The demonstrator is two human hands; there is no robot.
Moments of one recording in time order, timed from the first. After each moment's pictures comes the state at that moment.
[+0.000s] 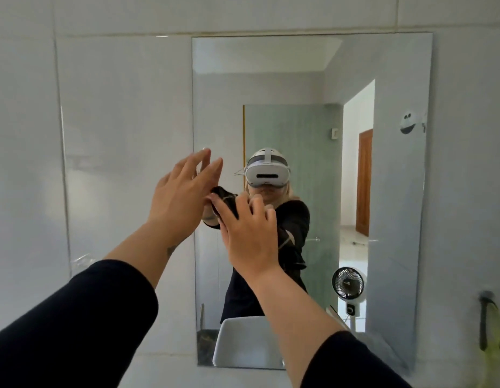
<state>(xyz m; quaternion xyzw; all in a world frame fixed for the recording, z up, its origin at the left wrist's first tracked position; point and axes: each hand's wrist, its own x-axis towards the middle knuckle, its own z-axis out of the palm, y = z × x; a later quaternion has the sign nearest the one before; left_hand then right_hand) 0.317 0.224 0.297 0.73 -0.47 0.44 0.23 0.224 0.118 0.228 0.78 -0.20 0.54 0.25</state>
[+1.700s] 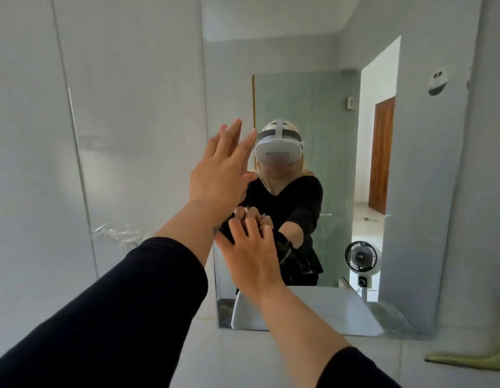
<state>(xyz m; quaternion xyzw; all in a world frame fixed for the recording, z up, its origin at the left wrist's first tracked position) 0.289 0.202 0.277 0.74 -0.47 0.43 0.24 0.236 0.142 0.149 0.82 -0.12 0.50 0.24</state>
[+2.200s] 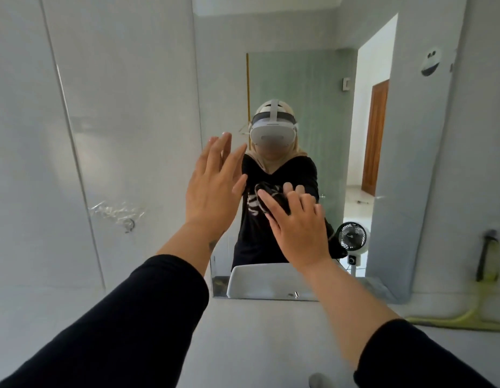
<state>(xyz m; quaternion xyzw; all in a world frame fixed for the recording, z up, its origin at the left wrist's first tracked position) 0.282 0.208 0.219 0.71 -0.48 0.41 0.30 0.167 0.086 0.145 0.80 -0.24 0.49 0.26</state>
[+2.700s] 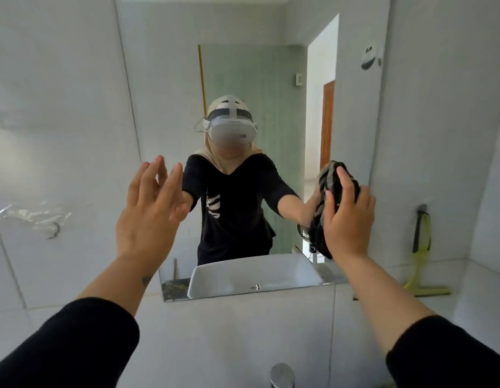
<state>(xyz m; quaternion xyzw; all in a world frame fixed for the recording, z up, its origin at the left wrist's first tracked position) 0.302 0.207 0.157 0.74 -0.46 0.38 0.31 0.061 -0.001 0.123 0.65 -0.39 0.64 0.10</state>
